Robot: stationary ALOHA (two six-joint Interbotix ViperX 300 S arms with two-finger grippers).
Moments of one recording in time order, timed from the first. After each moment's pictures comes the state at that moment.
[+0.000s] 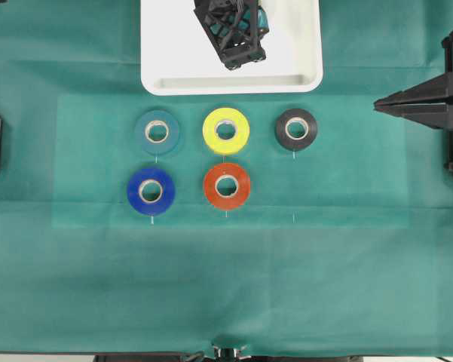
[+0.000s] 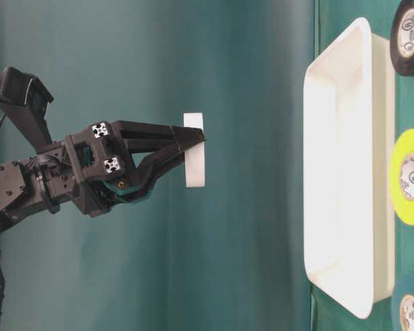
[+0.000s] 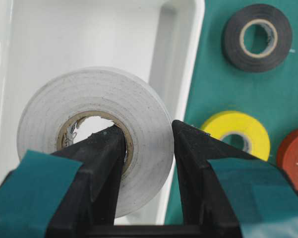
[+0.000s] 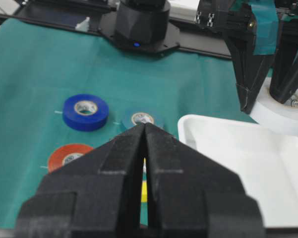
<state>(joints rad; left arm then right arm) 0.26 0.22 -0.22 0.00 1.11 0.05 -0.01 -0.96 1.14 -0.01 -0.08 -0.01</state>
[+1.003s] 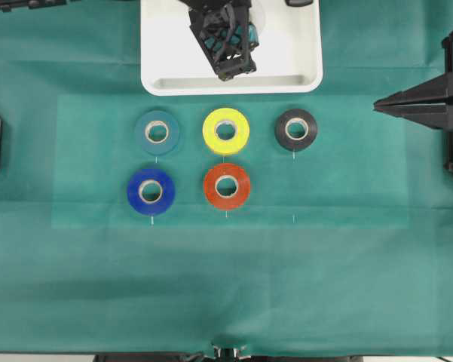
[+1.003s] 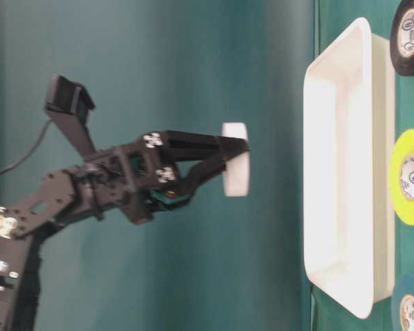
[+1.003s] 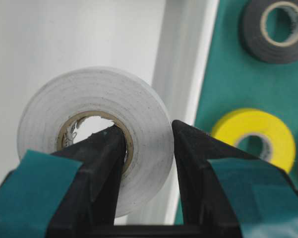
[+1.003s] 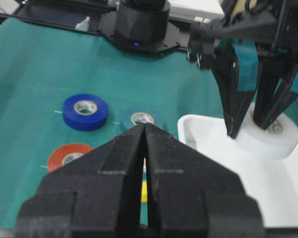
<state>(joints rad) 0.27 0.22 -0.05 0.00 0.95 0.05 -0.01 -0.96 1.14 -0.01 -0.08 -0.01</state>
